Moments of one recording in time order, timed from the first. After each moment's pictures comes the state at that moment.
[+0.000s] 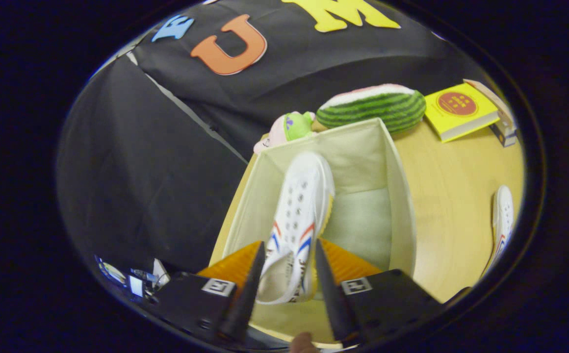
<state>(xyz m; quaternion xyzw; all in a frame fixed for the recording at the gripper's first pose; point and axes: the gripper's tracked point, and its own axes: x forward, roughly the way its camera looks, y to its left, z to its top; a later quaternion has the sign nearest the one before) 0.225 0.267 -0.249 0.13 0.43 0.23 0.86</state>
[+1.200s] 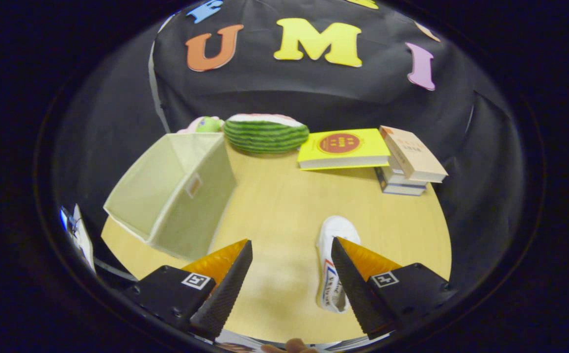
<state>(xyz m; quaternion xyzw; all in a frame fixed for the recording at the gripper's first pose) 0.199 -0.056 -0.243 -0.09 0.41 0.05 0.90</state>
